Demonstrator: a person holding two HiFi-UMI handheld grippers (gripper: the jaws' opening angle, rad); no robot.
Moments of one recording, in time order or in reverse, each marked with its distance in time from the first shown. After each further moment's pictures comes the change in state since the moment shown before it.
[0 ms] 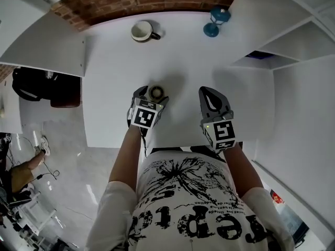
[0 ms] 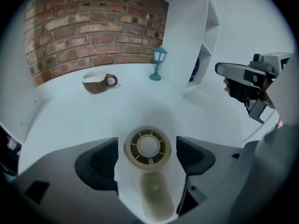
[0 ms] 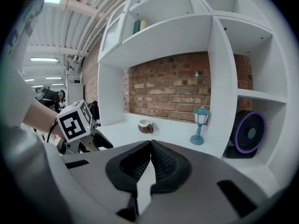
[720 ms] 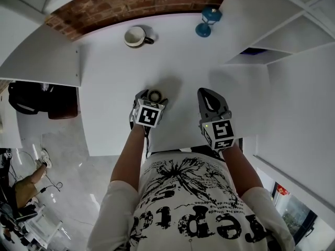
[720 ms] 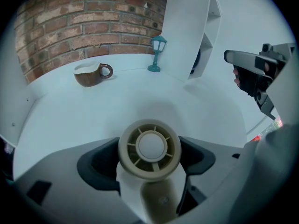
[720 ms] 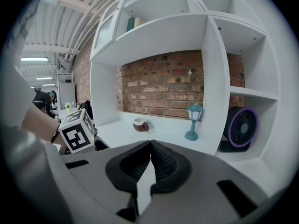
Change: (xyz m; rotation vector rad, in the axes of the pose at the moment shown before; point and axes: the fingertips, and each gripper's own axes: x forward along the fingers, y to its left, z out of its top) left arm 0.031 0.004 -0.018 0.003 0.078 -0.031; right arm 0.001 -0.001 -0.003 0.046 0.032 -0.082
